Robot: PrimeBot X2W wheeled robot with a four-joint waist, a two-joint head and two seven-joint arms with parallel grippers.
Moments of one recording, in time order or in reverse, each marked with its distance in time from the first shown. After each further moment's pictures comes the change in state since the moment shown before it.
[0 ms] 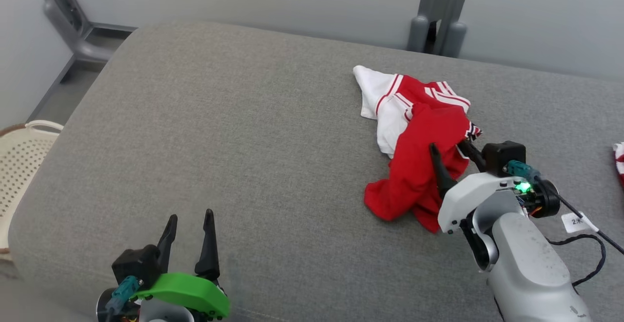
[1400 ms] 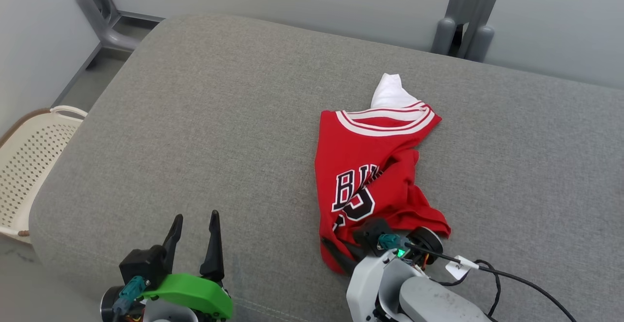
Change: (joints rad) left arm -0.003 -0.025 0.014 0.027 0.053 -0.030 -0.003; right arm -0.018 0.000 0.769 0.093 0.299 0.000 -0.026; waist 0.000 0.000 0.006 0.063
